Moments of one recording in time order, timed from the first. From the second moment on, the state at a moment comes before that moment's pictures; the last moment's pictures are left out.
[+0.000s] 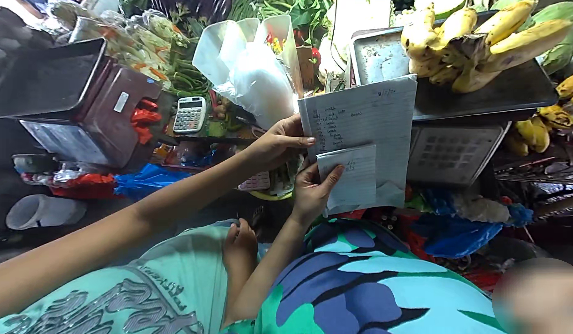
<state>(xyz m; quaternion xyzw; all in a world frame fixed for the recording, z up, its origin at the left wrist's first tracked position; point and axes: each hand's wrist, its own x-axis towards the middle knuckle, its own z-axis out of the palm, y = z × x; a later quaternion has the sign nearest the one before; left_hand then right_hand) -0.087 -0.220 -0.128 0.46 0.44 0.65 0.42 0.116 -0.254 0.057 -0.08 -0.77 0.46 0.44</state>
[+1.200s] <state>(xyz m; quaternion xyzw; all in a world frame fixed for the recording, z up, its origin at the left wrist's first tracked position) -0.087 -0.225 -0.127 0.45 0.42 0.68 0.41 0.036 -0.210 -0.039 -0.46 -0.86 0.10 0.19</state>
